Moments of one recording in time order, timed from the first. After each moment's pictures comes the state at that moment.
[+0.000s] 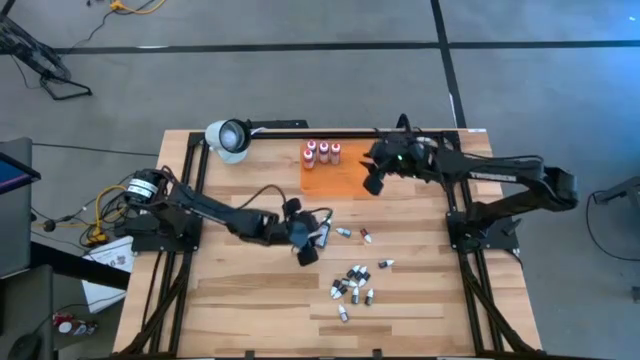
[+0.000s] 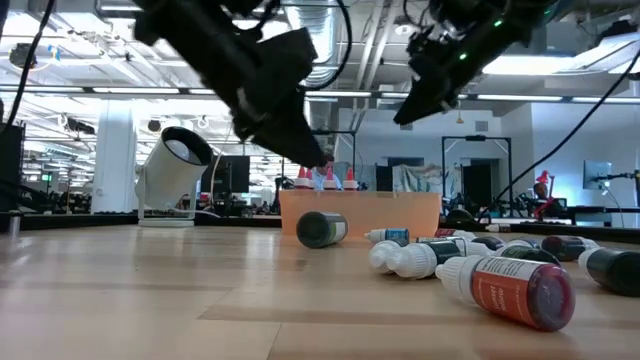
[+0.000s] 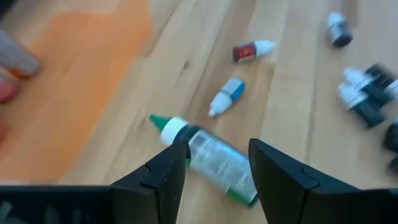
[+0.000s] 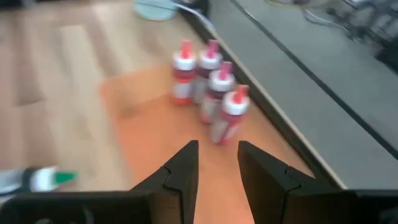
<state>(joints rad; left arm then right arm) -0.18 1.70 0.97 -0.03 -0.41 -0.31 -0.33 1.24 0.85 -0.23 0.18 -0.08</state>
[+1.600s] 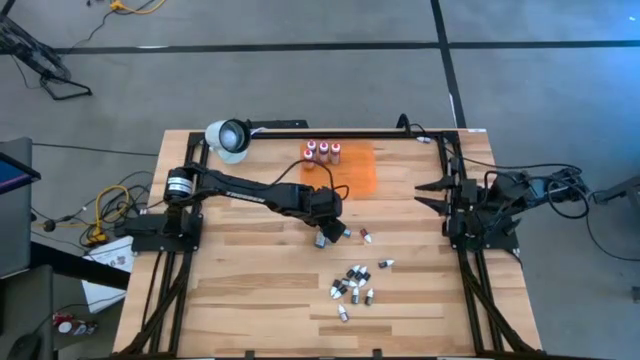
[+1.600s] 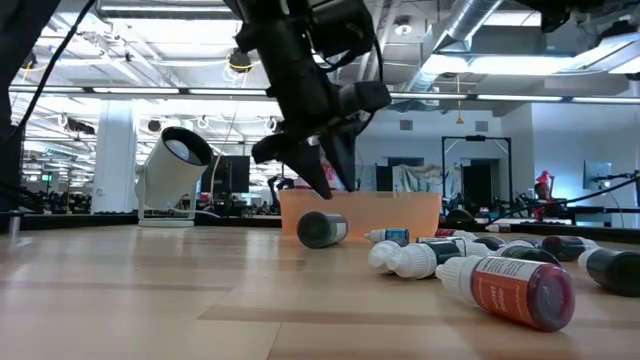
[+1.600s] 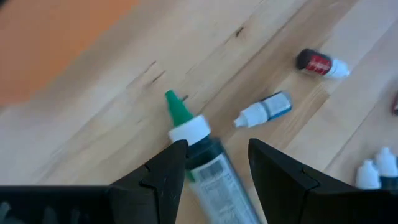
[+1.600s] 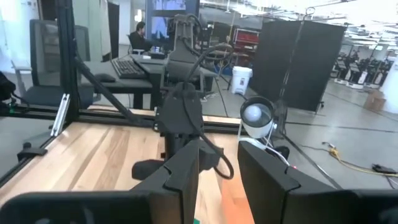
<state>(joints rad) 0.01 1.97 1.45 -0.58 -0.12 -0.79 0.31 0.31 0.53 -0.24 0.40 -0.19</state>
